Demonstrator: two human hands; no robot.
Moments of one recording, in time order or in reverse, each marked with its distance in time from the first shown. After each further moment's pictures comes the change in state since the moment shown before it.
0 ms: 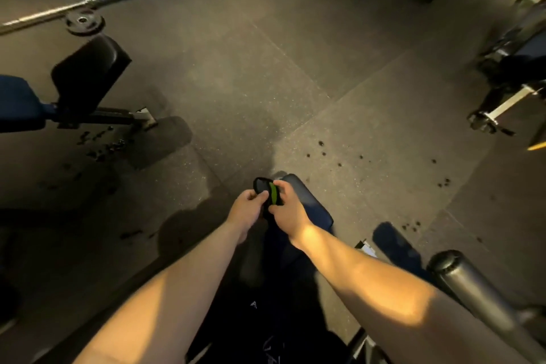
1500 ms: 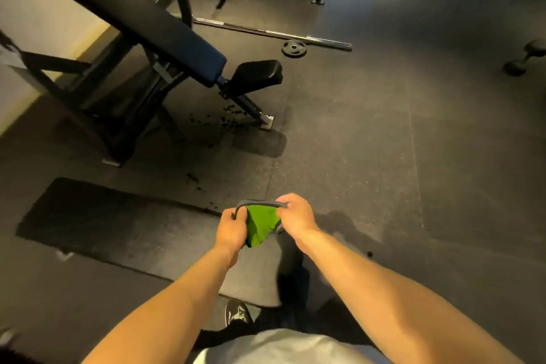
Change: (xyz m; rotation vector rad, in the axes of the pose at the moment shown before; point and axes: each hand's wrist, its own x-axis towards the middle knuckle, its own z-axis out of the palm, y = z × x) left_hand -0.037 0.115 0.170 -0.650 0.974 -0.094; right_hand 0.084 -0.148 -0.180 -0.597 -0.557 -0.322
